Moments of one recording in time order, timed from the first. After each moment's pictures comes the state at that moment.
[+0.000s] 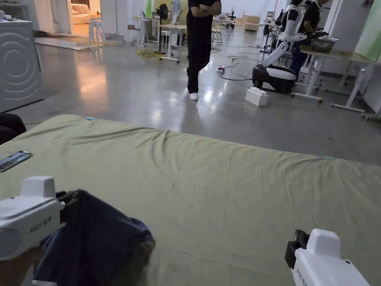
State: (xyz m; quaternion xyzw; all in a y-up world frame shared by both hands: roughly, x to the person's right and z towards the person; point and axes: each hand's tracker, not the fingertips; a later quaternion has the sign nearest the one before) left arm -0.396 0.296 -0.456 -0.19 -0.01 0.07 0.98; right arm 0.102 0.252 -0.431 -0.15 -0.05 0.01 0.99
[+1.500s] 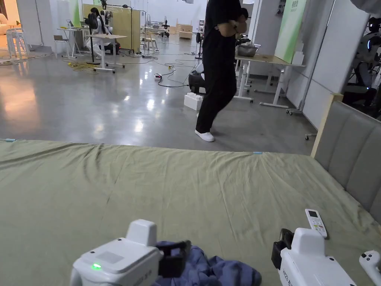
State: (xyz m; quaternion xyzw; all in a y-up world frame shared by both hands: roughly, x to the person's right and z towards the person) left arm -0.122 0.268 -0.450 -0.20 -0.25 0.04 0.95; right arm 0.195 0.277 -0.380 -0.13 -0.13 0.01 0.98
